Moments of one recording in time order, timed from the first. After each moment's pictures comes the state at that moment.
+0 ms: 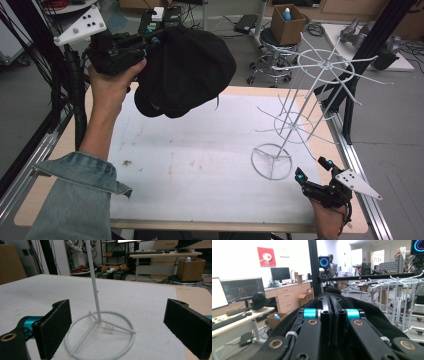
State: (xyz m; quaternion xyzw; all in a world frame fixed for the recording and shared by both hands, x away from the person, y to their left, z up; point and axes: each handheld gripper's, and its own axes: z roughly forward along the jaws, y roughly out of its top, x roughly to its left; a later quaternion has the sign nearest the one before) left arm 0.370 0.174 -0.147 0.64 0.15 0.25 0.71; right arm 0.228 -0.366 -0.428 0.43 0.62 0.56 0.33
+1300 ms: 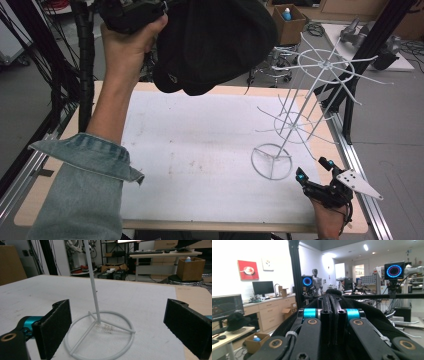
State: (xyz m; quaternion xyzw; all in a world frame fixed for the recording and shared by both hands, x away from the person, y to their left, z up) left arm 0.365 0.124 -0.071 0.62 0.10 0.21 0.75; right arm 0.228 -0.367 -0.428 0.43 0.62 0.57 0.32
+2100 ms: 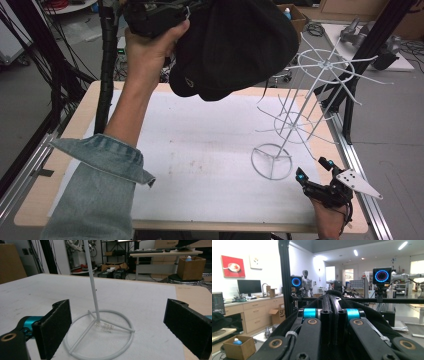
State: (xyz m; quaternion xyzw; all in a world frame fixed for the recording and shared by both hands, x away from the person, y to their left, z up) left arm 0.369 0.091 -0.078 0.62 0.10 0.16 0.76; right arm 0.229 -0.368 -0.429 0.43 0.62 0.56 0.32
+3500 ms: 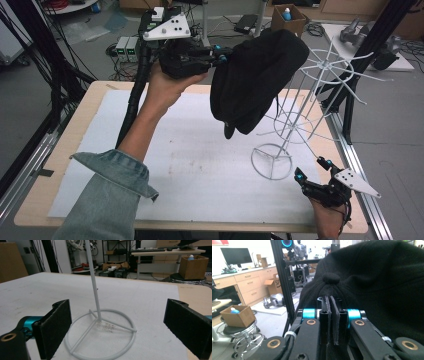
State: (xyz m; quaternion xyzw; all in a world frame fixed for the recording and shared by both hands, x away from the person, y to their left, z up) left arm 0.384 0.057 -0.159 0.72 0.09 0.16 0.67; right arm 0.231 -0.366 -0.429 0.43 0.63 0.56 0.32
